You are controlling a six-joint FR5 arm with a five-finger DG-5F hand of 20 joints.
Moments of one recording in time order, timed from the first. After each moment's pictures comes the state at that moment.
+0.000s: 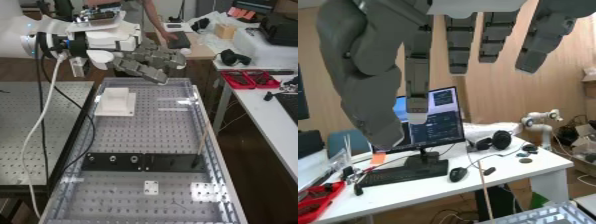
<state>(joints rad) 1.49 -1.66 -1.83 -2.78 -1.52 -0.63</state>
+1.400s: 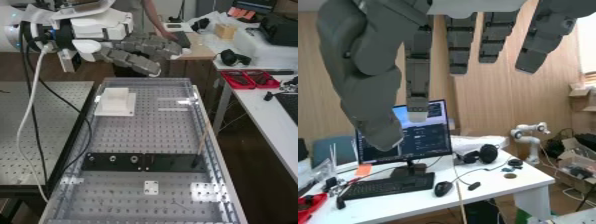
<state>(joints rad) 1.46 -1.62 -1.83 -2.80 -1.51 -0.66</state>
